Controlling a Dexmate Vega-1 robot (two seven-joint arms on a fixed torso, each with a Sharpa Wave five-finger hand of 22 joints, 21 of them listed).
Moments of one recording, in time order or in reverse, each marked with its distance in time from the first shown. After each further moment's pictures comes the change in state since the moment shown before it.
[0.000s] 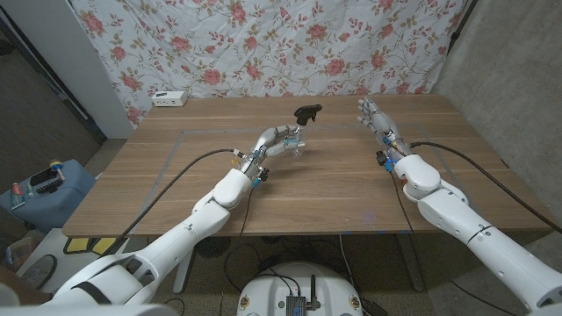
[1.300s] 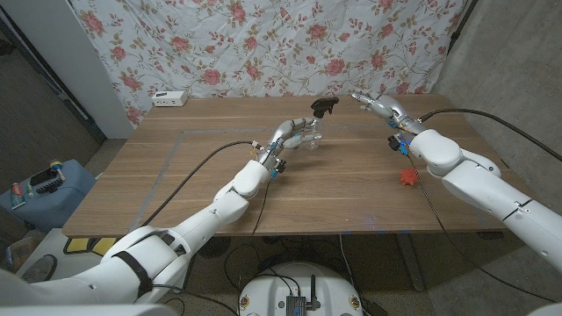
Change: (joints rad) left arm -0.147 -0.155 0.071 0.242 0.021 -0.085 0.007; left_hand 0.000 0.000 0.004 -0.004 0.003 0.009 -0.001 -0.012 0.000 0.009 -0.002 -0.012 0.000 0.012 -0.002 -0.014 0.000 0.011 -0.004 -0.004 0.000; right arm 0.052 -0.230 0.022 -0.214 -0.128 -0.253 0.075; right_hand 0.190 -0.053 0.039 -0.162 -0.008 -0.003 -0.051 0.000 0.002 0.035 -0.033 0.000 0.005 0.009 0.009 0.000 -0.006 0.032 0.000 0.000 0.000
